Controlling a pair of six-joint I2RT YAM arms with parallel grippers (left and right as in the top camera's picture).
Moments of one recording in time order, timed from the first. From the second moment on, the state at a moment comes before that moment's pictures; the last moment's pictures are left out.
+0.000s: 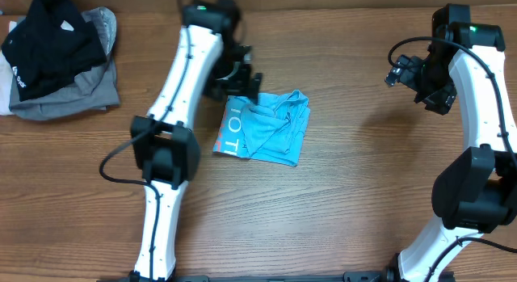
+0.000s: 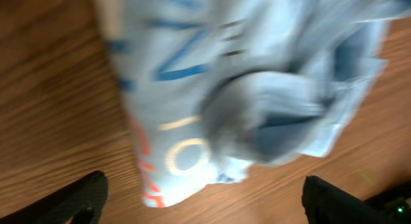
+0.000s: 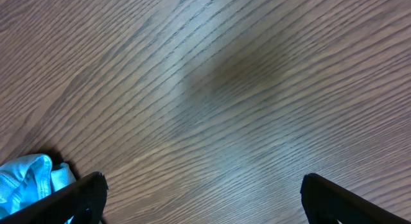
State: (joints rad) left arm -0.26 2.49 2.49 -1.68 0.30 -0.02; right arm -0.14 1.98 1.85 -1.31 -0.02 0.44
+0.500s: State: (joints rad) left arm -0.34 2.49 2.34 -1.61 0.37 0.03; right arm -0.14 1.98 1.85 -1.31 -0.02 0.44
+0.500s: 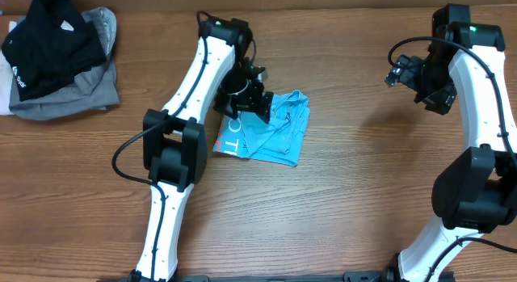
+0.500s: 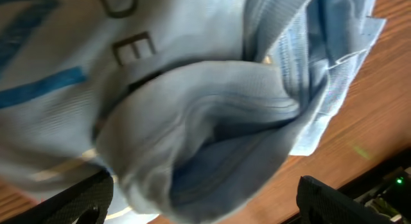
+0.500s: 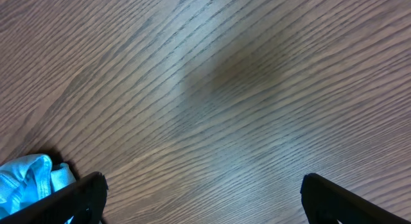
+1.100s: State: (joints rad) left arm -0.44 2.49 2.34 -1.58 0.41 0.04; right arm -0.14 1.98 1.85 -1.31 -0.02 0.44
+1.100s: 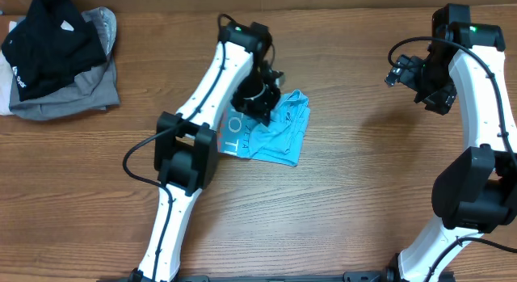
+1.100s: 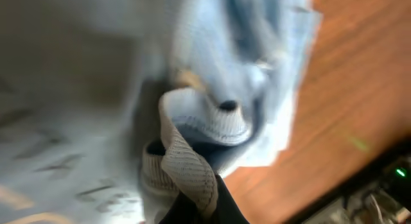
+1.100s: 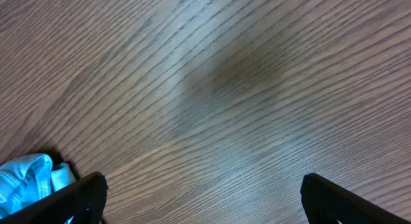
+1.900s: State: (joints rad) left arm -0.61 2.49 2.34 -1.68 0.52 0.11; right arm -0.14 1.98 1.85 -1.31 -0.02 0.44
